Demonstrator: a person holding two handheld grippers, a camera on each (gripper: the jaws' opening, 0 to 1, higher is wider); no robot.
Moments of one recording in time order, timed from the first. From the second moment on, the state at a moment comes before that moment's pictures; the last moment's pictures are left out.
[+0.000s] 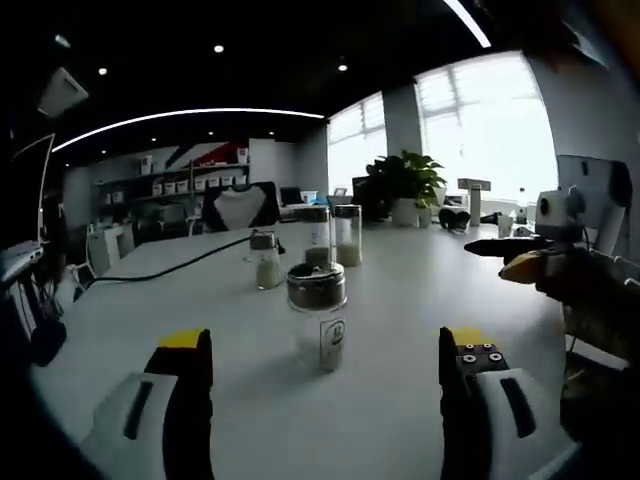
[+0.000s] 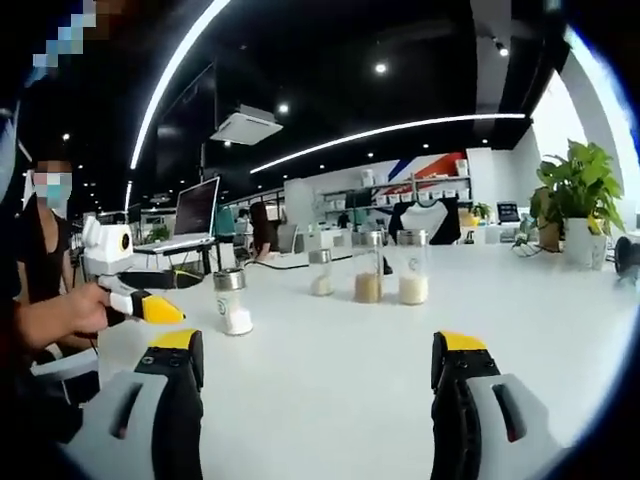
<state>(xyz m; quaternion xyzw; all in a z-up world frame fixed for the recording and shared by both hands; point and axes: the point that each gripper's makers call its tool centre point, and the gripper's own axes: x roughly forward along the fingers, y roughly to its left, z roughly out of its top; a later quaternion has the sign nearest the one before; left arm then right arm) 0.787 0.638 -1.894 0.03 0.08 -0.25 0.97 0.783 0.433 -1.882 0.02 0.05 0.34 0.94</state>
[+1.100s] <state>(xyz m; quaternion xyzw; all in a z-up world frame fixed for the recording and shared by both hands) 0.786 0.637 -1.891 0.03 0.08 -0.24 0.97 0.863 0.512 -1.868 -0.04 0.04 0.41 0.91</state>
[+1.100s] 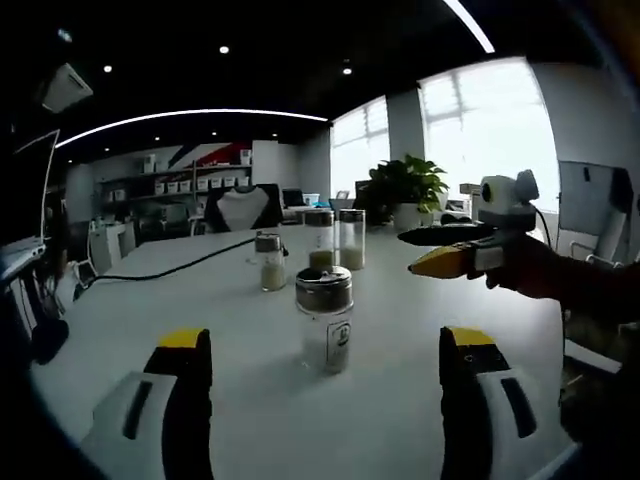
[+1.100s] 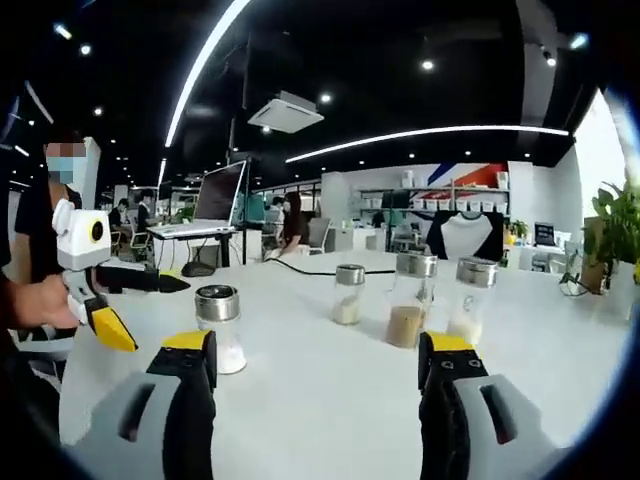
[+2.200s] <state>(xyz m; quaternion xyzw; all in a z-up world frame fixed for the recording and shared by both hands) 0.784 0.636 -1.891 0.02 0.07 -0.23 0.97 0.948 0.582 -1.882 -0.06 0.03 0.44 0.89</state>
